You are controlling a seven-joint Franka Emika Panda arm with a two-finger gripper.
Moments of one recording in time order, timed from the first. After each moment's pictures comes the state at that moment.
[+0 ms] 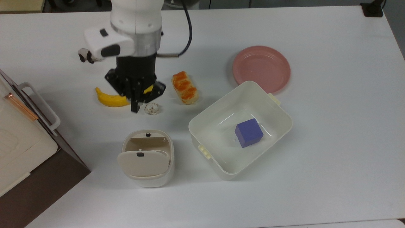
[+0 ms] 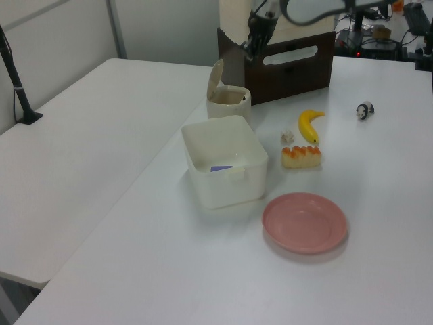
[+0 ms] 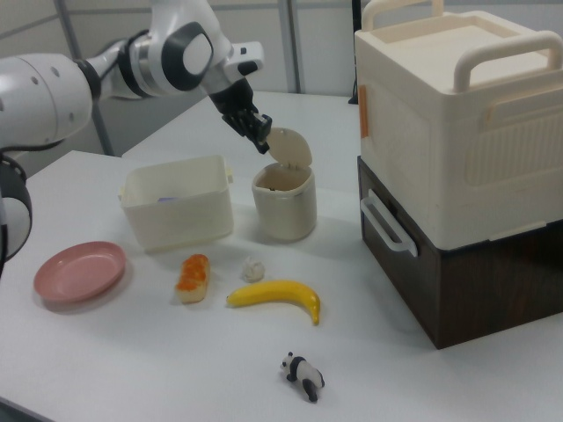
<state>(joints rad) -0.16 0.44 0.18 -1.28 -0.27 2.04 0.33</state>
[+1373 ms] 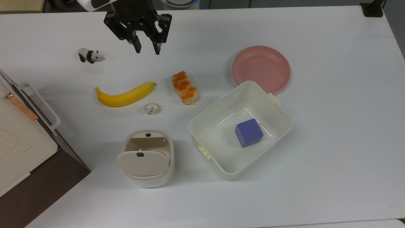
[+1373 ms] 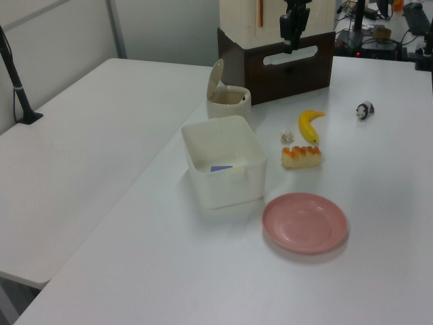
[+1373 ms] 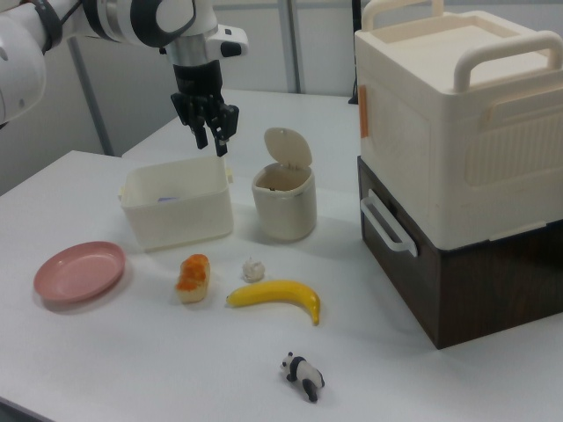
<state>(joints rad) -0.23 0.28 0.19 -1.28 0.02 1.61 0.09</state>
